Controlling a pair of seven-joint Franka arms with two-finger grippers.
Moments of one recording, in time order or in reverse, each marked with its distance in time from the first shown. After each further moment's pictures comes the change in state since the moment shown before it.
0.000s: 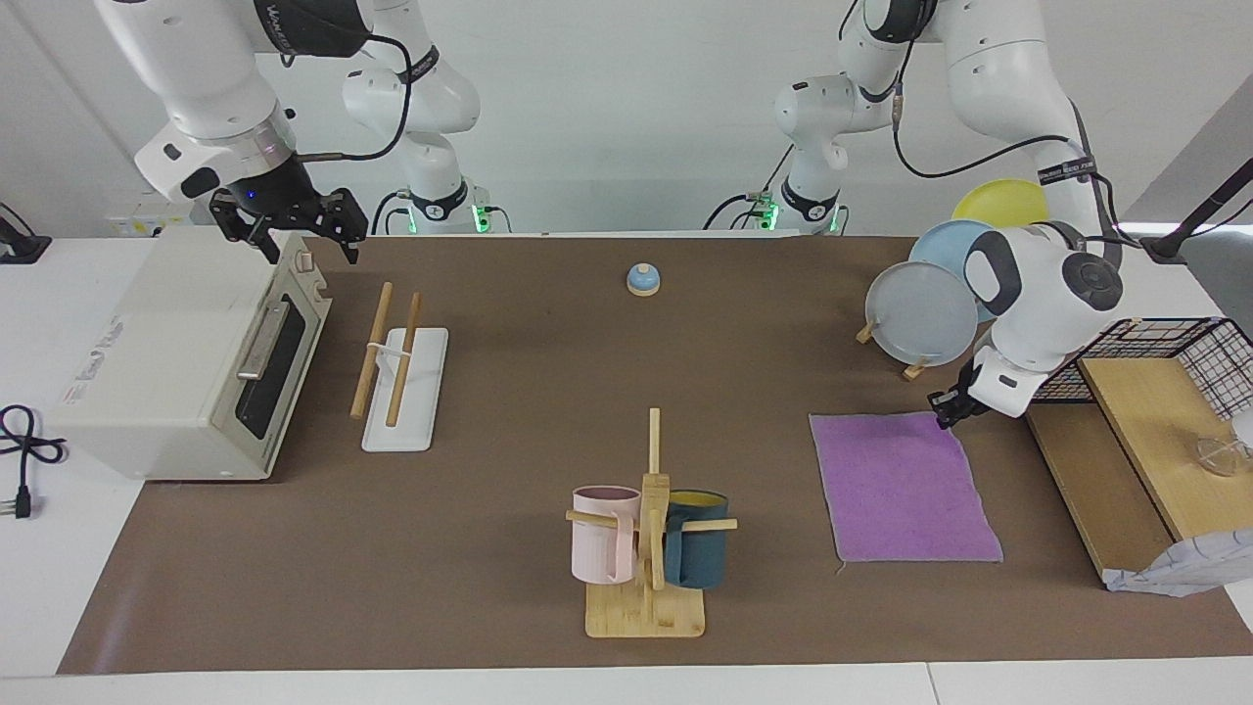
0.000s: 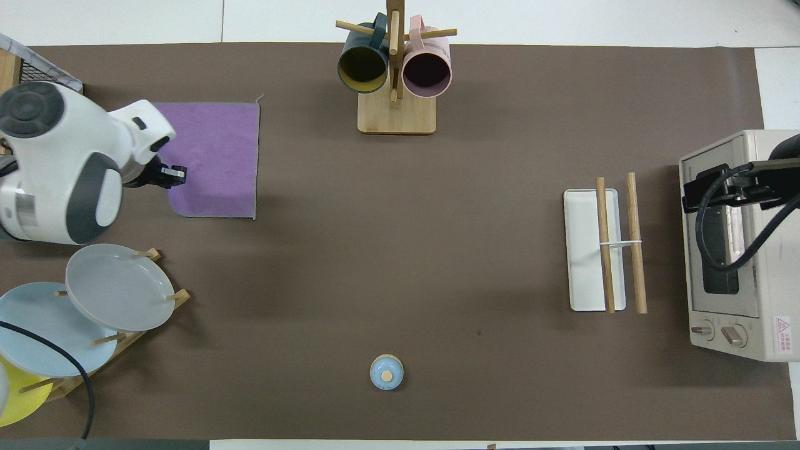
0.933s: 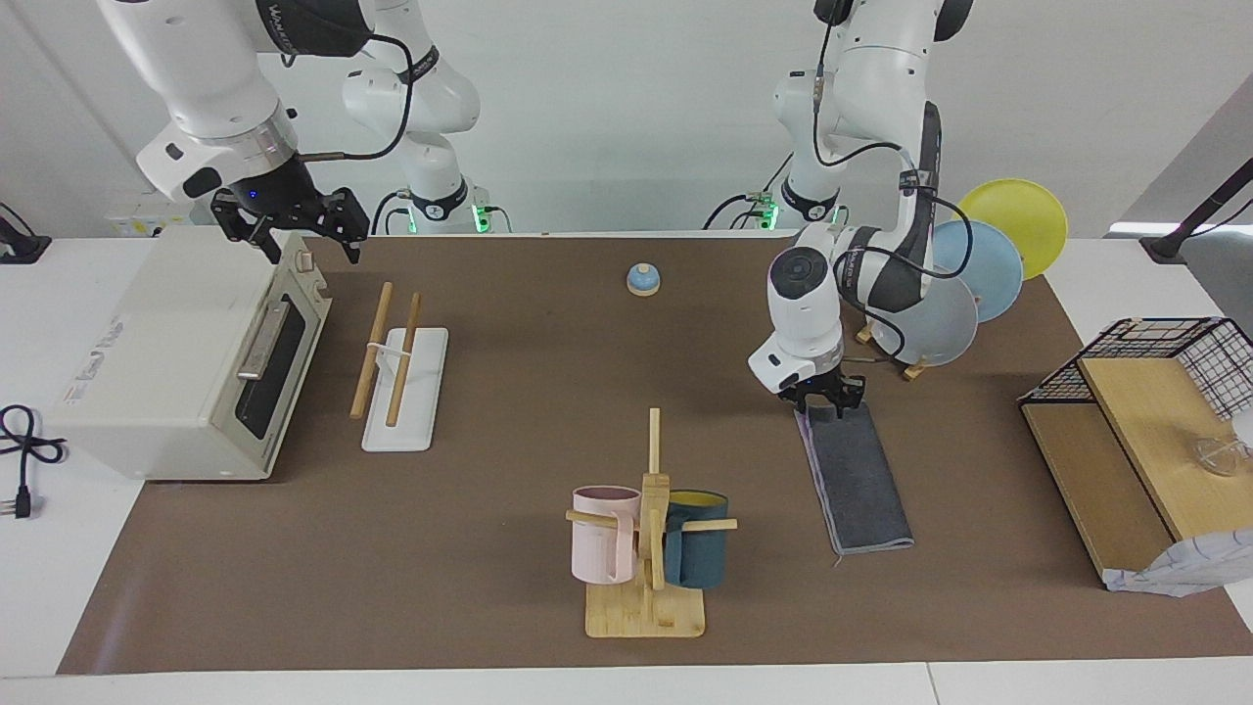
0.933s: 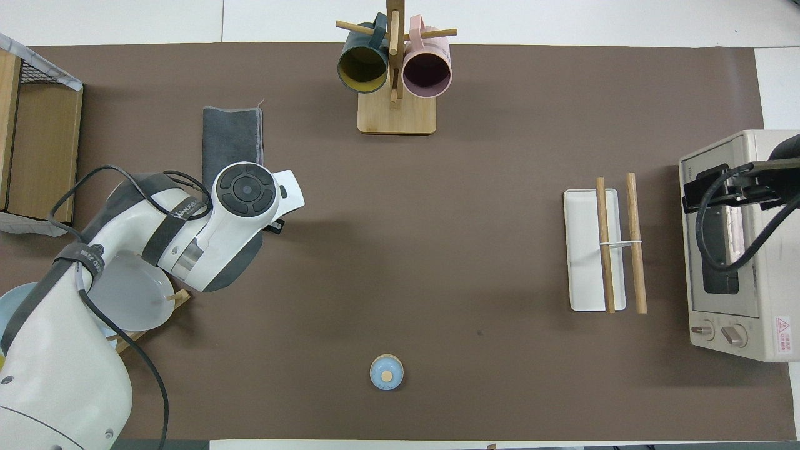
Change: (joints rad) left arm -0.196 0.007 0.012 -0.169 0.192 0.084 -0.180; right arm 0.000 0.000 0.000 0.000 0.000 0.000 0.000
